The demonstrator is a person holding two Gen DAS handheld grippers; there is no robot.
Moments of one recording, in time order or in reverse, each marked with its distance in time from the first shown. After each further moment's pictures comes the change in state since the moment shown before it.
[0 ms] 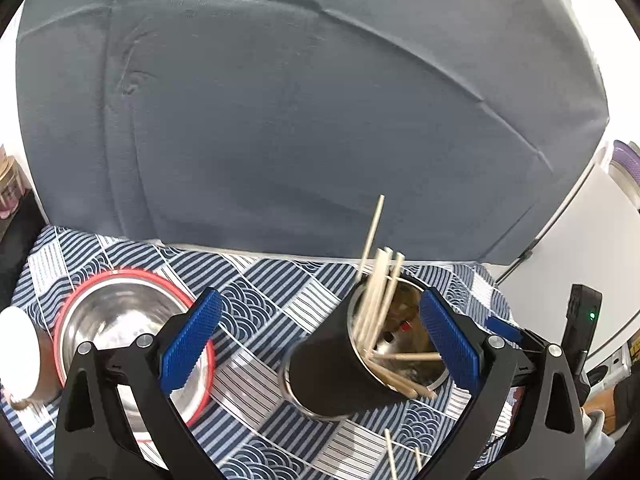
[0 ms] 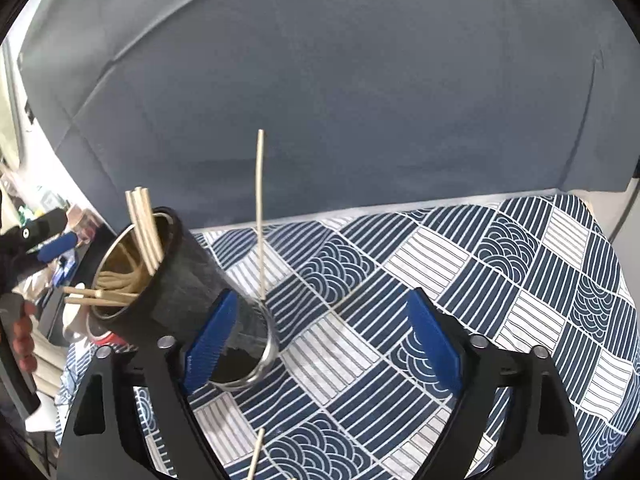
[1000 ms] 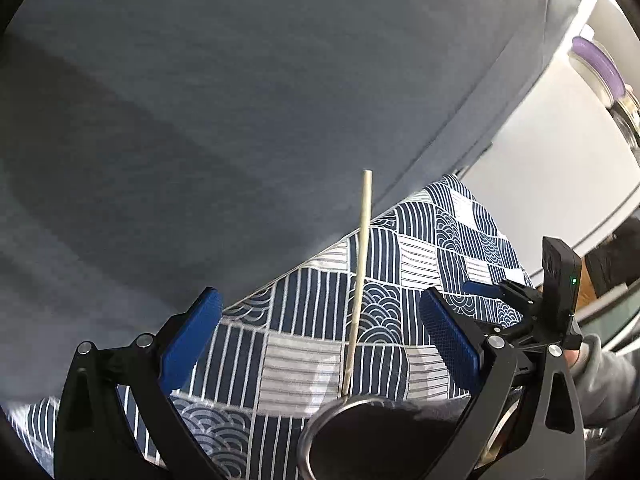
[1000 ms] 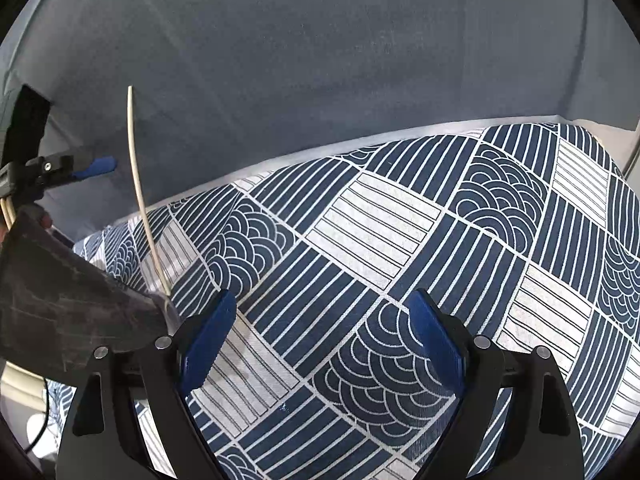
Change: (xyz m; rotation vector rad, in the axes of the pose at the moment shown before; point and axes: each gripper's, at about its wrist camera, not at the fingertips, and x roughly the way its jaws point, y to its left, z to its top) left arm 0.202 -0.017 0.064 0.341 0.377 -0.350; right arm 0.085 -0.060 -0.008 0.117 0.158 -0.057
